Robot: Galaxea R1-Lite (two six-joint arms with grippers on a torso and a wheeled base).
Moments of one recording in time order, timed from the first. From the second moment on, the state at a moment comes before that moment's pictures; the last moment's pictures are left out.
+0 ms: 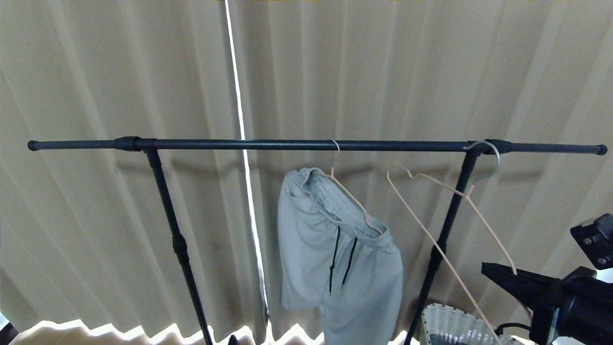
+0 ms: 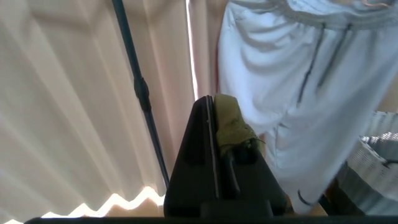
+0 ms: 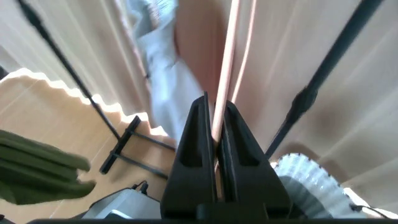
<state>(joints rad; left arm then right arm) -0.16 0.30 -0.04 -0.19 -0.07 0.09 0.47 1.13 -0.27 -0.49 -0.08 0.14</state>
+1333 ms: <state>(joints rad) -0.25 0.18 0.00 -0.16 -0.07 0.11 0.47 1.11 -0.24 -0.49 -0.07 0.15</state>
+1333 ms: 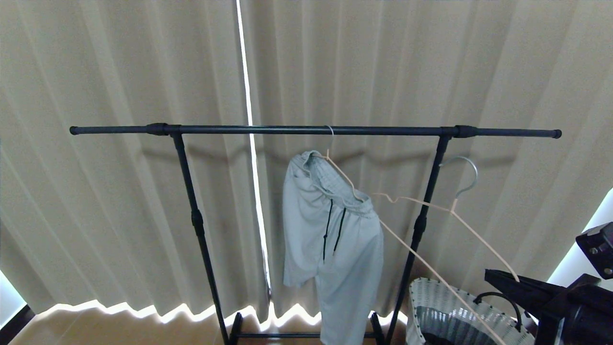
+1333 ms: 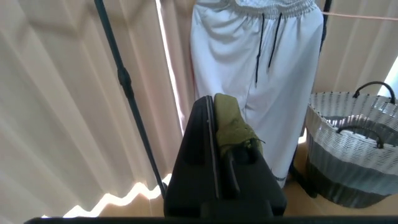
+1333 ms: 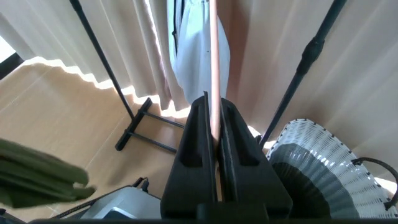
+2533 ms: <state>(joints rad) -0.14 0.30 -0.25 0.01 -0.01 0.11 0.47 1.05 -0.33 -0.57 0.09 0.15</state>
